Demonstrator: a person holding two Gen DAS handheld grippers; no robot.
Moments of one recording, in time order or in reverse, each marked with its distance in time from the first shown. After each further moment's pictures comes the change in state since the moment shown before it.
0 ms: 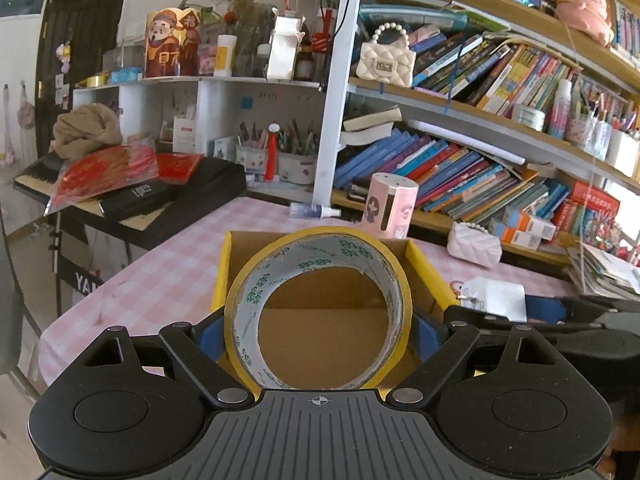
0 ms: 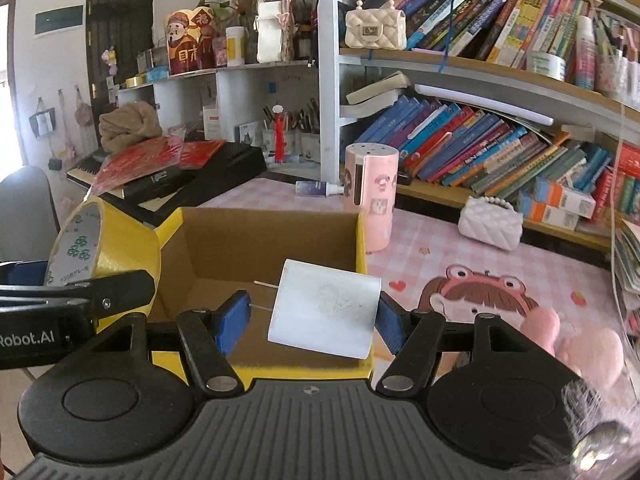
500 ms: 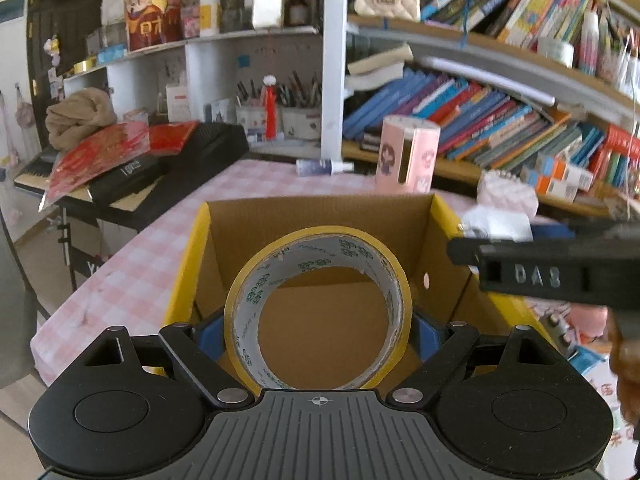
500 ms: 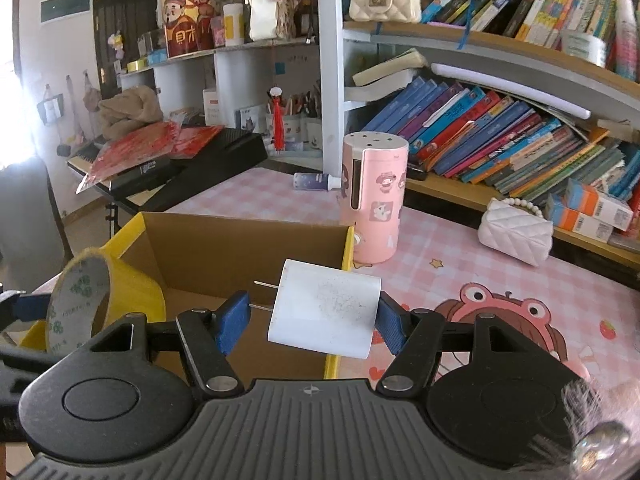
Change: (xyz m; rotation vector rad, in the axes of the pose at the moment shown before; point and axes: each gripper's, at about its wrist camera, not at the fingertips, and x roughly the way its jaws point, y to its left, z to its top) left arm 0.071 -0.024 0.000 0.085 0.149 0.084; right arm 0.078 -0.039 0.029 -0.023 0.059 0.063
